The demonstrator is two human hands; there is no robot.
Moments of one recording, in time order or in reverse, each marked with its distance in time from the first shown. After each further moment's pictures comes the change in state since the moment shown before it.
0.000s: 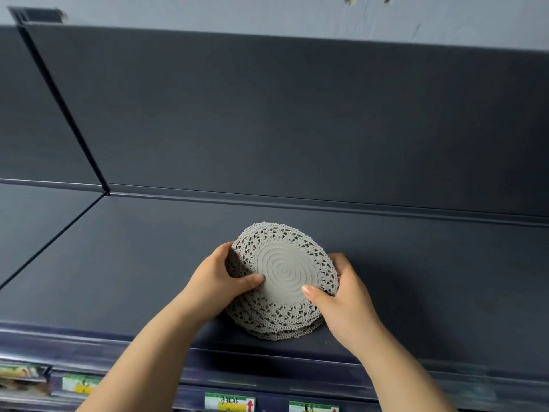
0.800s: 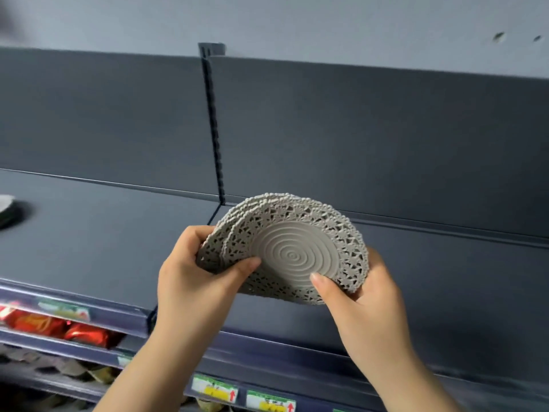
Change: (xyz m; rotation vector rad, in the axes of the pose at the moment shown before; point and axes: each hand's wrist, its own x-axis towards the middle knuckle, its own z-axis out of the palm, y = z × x) left_hand -0.075 -0.056 -0.221 -0.188 0.615 0.349; right_hand -0.046 -0.160 0.192 0.185 0.119 -0.287
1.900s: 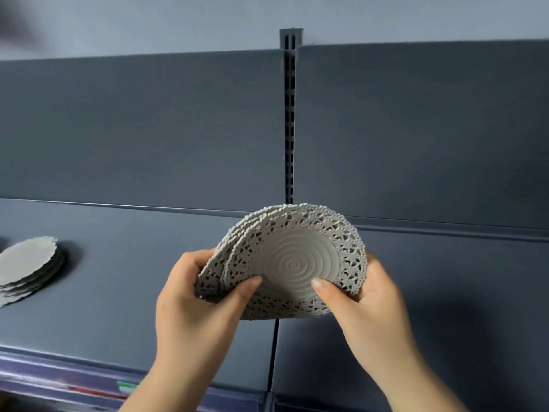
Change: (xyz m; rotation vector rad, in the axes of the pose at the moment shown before) left_hand 0.111 -0.104 -0.101 0.122 -0.003 -0.002; right_hand 0.058 -0.002 0.183 0.081 -0.012 0.170
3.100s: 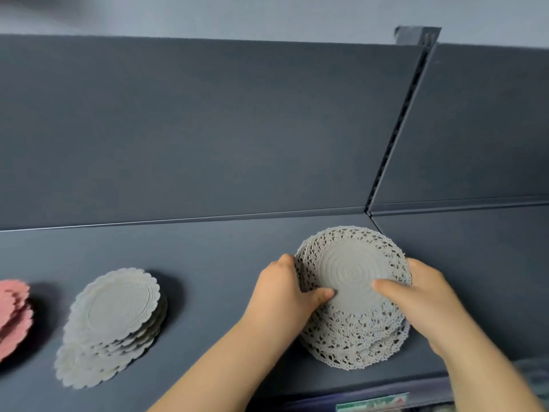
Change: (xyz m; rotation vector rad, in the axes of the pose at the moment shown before) left_hand 0.125 -0.152 -0.090 0.256 -0.870 -0.037; right_hand -0.007 -0.011 0.192 -0.366 0.240 0.384
